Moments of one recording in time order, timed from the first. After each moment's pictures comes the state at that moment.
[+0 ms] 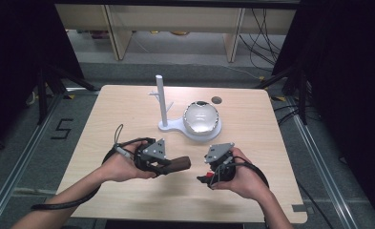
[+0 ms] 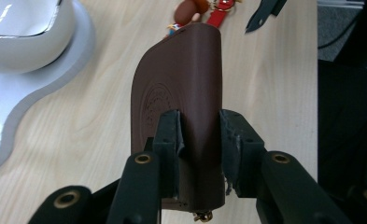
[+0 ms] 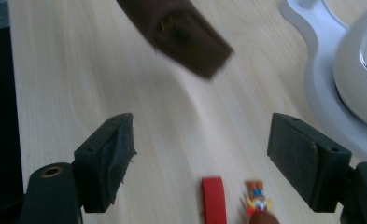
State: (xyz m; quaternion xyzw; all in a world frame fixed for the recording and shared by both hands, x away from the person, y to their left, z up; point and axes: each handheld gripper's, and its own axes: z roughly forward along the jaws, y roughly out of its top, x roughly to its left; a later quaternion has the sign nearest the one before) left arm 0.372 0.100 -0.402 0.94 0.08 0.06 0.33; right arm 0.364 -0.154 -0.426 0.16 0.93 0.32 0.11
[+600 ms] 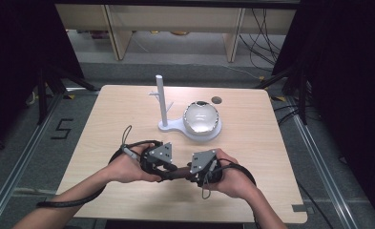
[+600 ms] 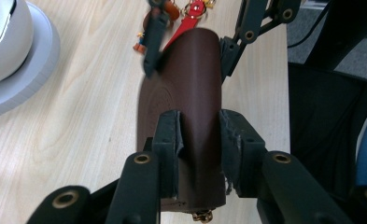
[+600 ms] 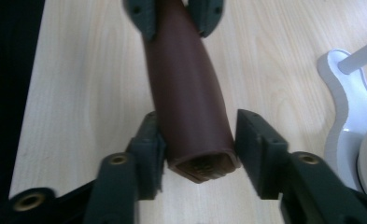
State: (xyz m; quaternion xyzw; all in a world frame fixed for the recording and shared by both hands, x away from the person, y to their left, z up) left arm 0.370 0.089 -0.401 0.94 0.06 0.03 0.35; right arm 0.359 -0.123 -0.430 0.03 0.94 0.31 0.13
